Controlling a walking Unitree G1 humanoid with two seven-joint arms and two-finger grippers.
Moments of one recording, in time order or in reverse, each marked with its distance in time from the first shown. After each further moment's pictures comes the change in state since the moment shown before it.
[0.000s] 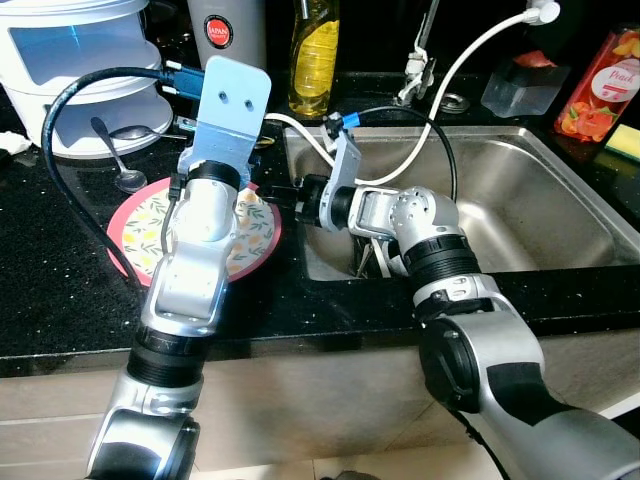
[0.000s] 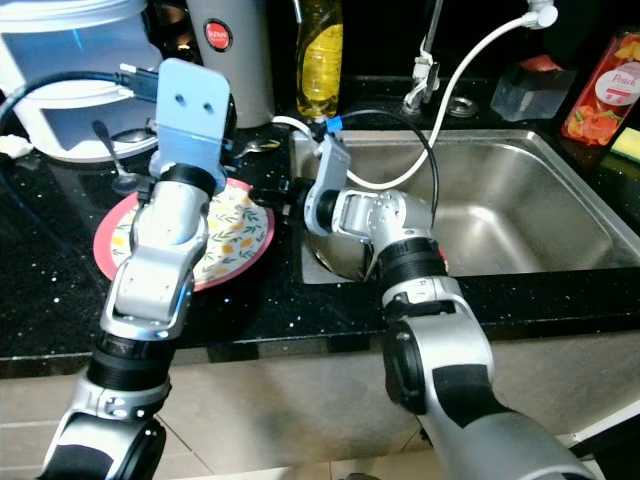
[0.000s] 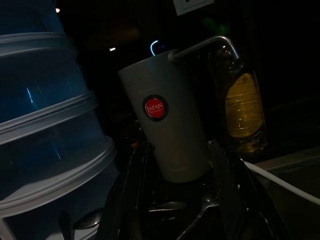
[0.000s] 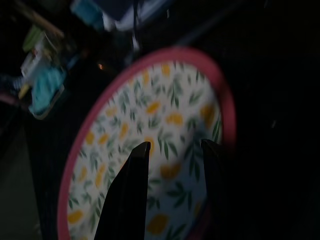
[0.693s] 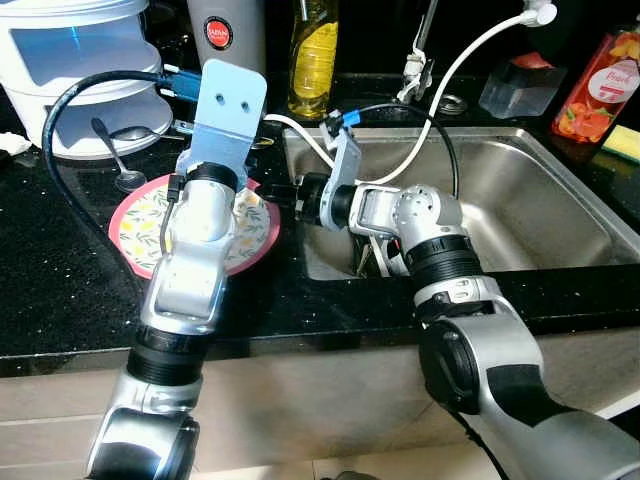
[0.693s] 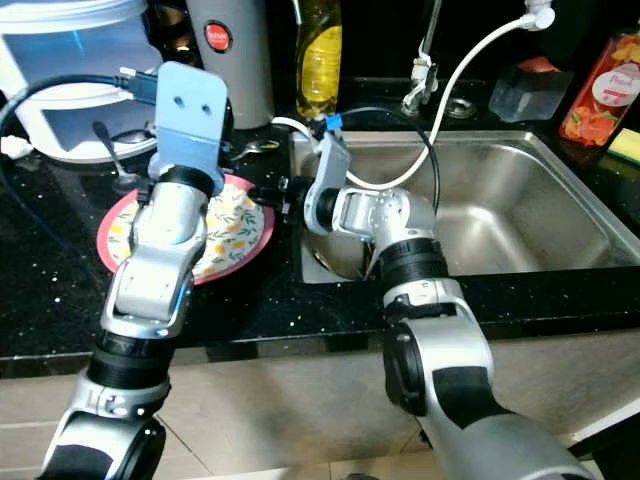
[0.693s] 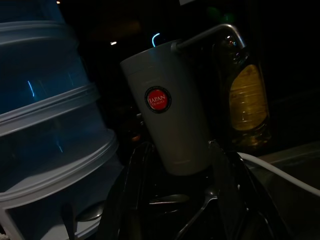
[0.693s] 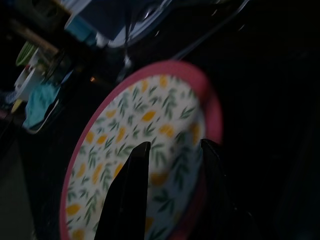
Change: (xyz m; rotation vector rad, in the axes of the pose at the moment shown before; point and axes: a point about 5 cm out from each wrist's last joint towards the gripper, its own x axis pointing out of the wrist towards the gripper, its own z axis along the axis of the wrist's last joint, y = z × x) left arm 0.001 0.001 -0.007 0.002 0.029 0.007; right arm -0.013 -0.007 0.018 0.006 -0.085 -0.063
